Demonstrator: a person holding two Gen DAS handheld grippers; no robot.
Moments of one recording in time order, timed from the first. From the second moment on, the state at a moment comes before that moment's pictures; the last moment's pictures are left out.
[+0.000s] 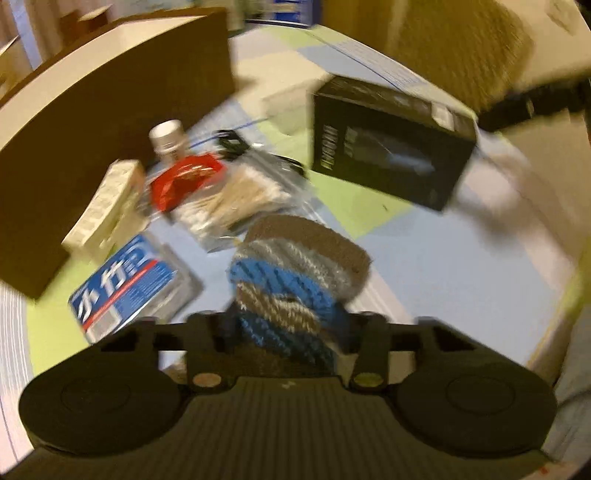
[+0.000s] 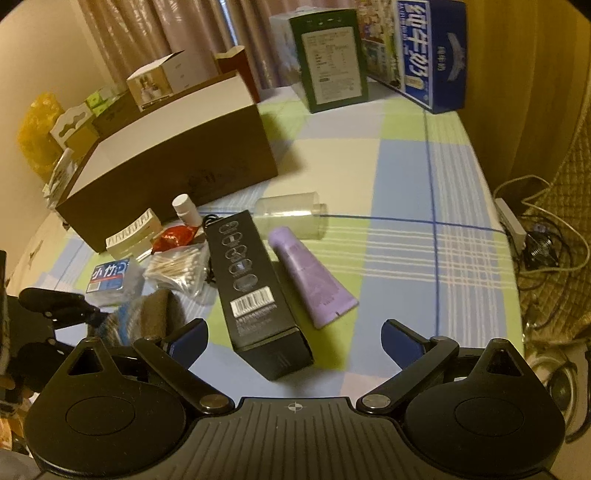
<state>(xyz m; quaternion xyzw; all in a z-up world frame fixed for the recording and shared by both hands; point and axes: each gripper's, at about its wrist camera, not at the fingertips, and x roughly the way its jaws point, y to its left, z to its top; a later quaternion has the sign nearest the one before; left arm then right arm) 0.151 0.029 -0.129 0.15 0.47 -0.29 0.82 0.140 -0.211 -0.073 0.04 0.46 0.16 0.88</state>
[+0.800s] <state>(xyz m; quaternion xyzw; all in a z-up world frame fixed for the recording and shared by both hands) 0.154 0.064 -0.057 0.00 0.47 -0.18 0.86 0.193 -0.140 -0.104 -0.10 0.47 0.22 0.85</state>
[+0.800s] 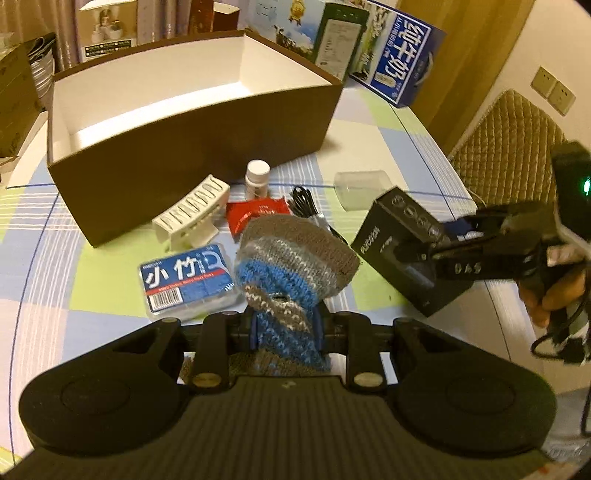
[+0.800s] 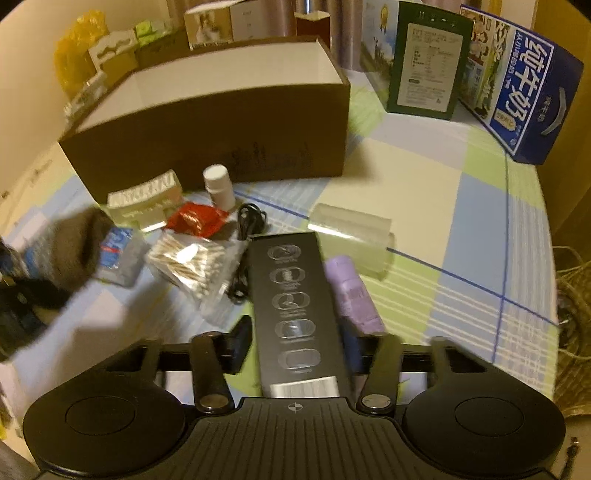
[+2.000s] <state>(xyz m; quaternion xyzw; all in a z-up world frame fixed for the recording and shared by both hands) 0.231 0.092 0.017 0.01 0.38 -0.18 0.90 0.226 -0.091 0.033 -0.07 0.33 0.27 0.90</state>
